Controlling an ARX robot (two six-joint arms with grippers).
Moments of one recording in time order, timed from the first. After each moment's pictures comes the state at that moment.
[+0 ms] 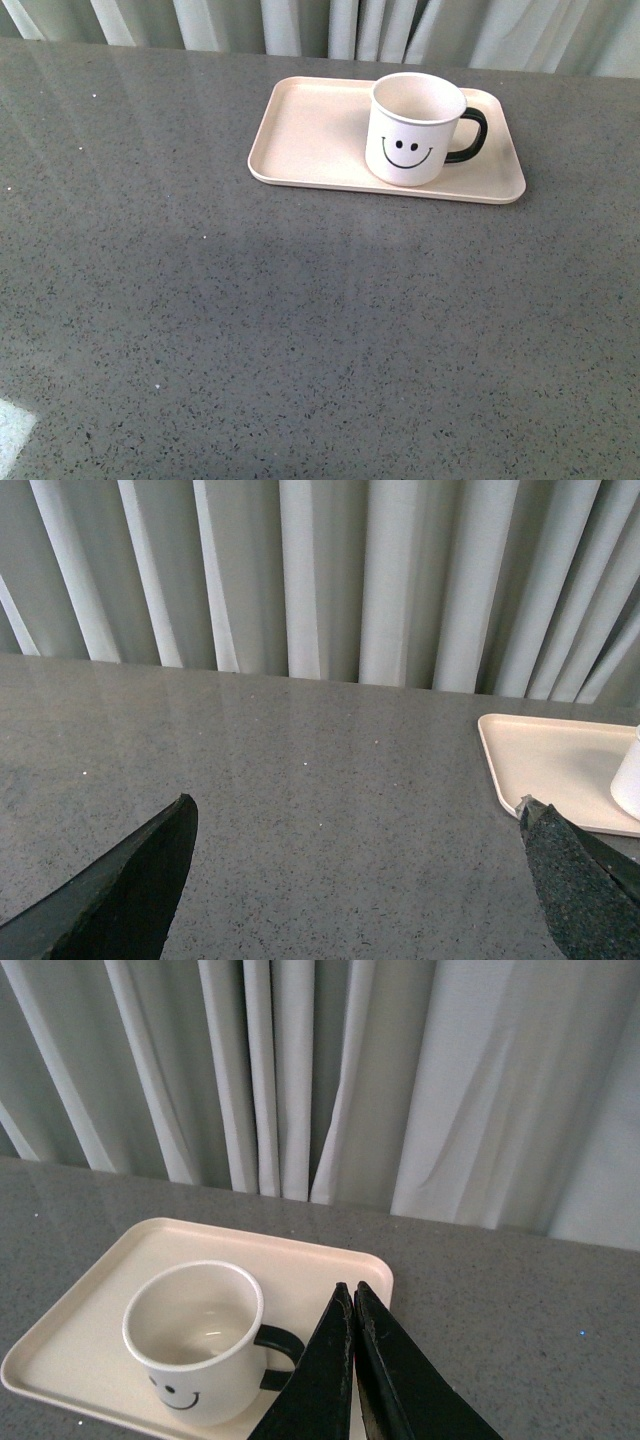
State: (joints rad) left arm 0.00 0.02 0.01 0.00 0.00 0.00; right arm 0.00 1.46 0.40 1.05 0.00 -0.01
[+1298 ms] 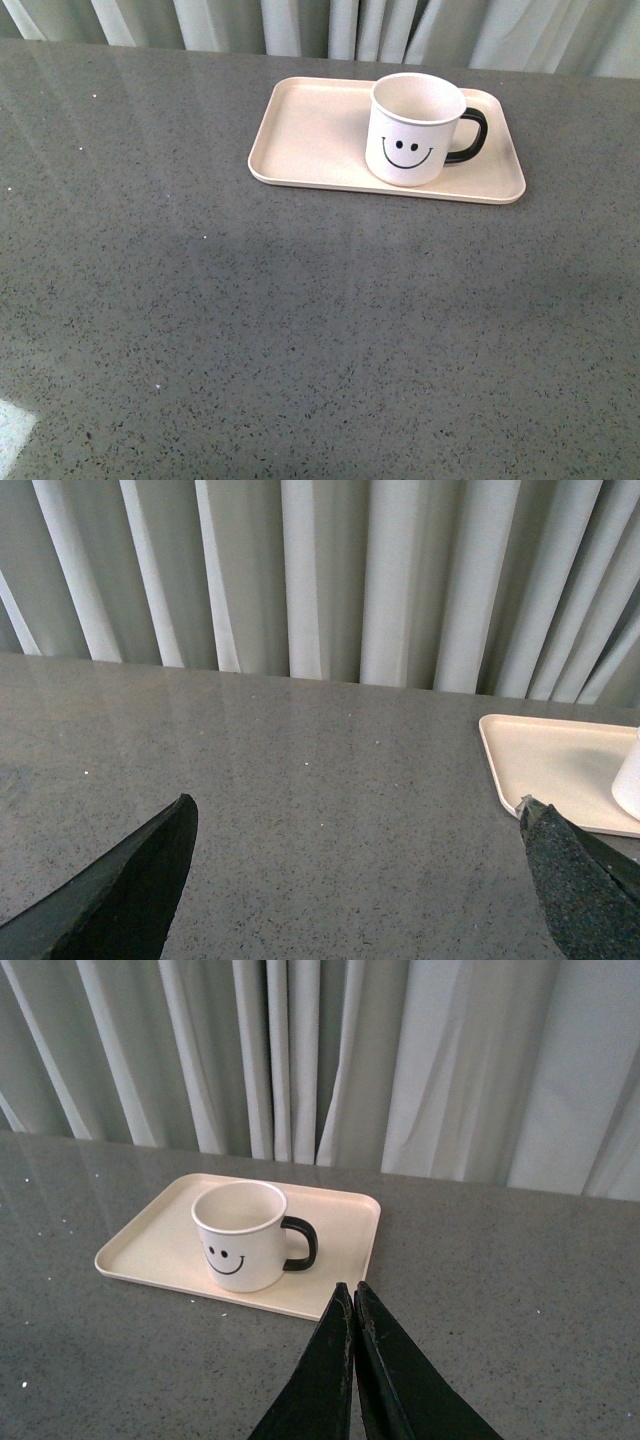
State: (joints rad) left arm 0.00 0.02 0.01 0.00 0.00 0.00; right arm 0.00 0.53 0.02 0.52 0.00 -0.01
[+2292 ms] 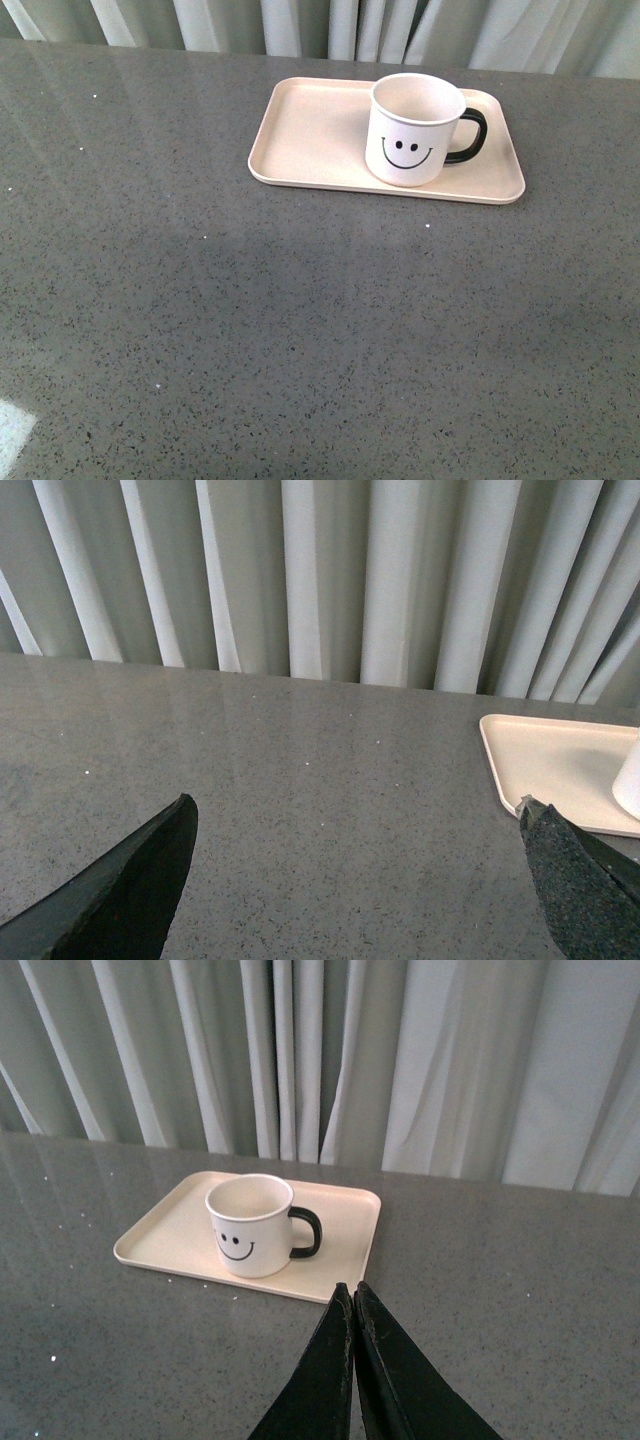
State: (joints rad) left arm 0.00 0.02 0.01 0.00 0.00 0.00; right arm 0.00 0.01 0.02 0.01 0.00 -0.01
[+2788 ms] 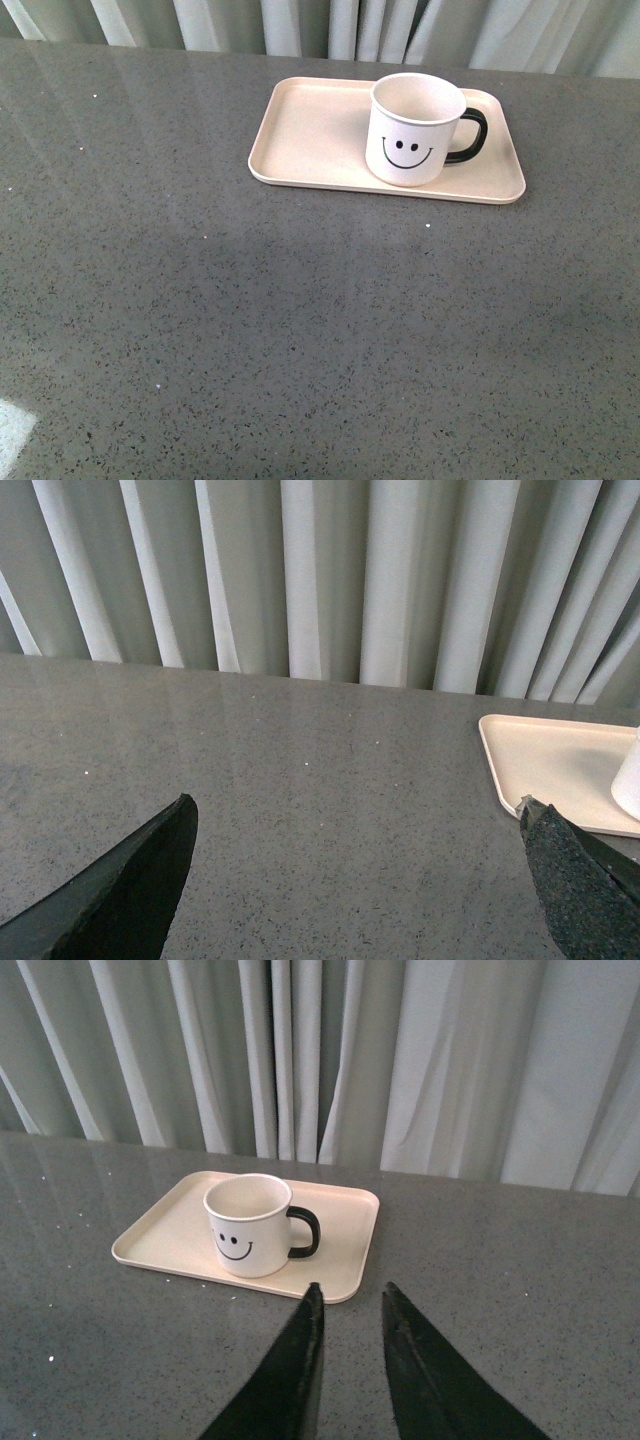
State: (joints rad) left arm 0.00 0.02 0.01 0.00 0.00 0.00; right arm 0.00 0.01 0.02 0.00 0.00 -0.01
